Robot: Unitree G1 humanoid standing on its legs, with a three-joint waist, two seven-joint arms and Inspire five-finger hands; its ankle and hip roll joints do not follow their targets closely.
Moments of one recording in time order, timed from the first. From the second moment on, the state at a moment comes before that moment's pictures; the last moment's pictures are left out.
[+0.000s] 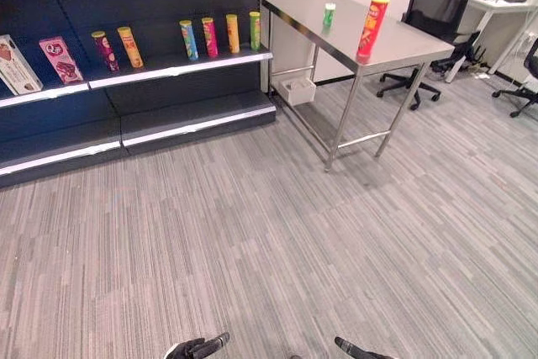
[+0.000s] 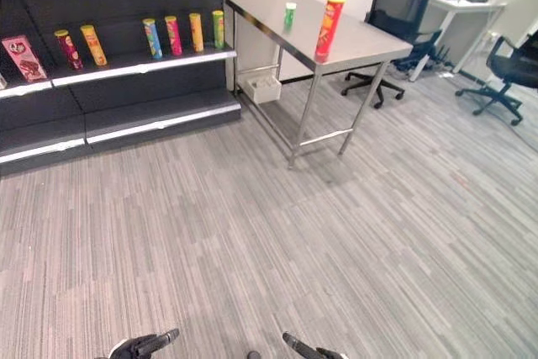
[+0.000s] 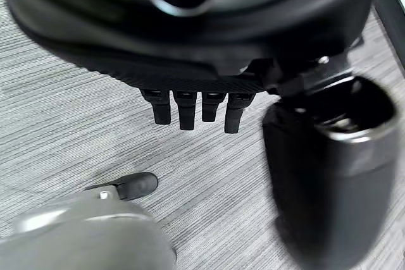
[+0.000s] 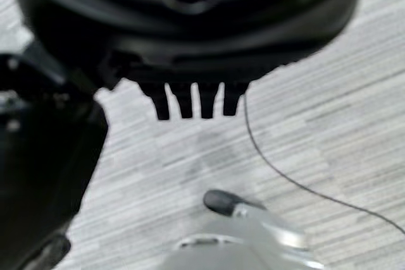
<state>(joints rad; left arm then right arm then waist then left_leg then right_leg) 0.03 0.25 -0.19 1.13 -0.19 -0.02 0.01 0.05 -0.26 0.19 1.16 0.22 0.00 -0.06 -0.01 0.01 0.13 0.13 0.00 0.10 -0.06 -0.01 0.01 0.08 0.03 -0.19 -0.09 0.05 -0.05</state>
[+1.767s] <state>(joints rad) -0.03 0.29 -0.19 1.15 -0.19 -0.04 0.03 0.03 -0.26 0.16 1.13 0.22 0.01 -0.06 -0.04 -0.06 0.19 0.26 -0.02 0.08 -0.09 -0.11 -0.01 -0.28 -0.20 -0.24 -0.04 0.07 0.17</state>
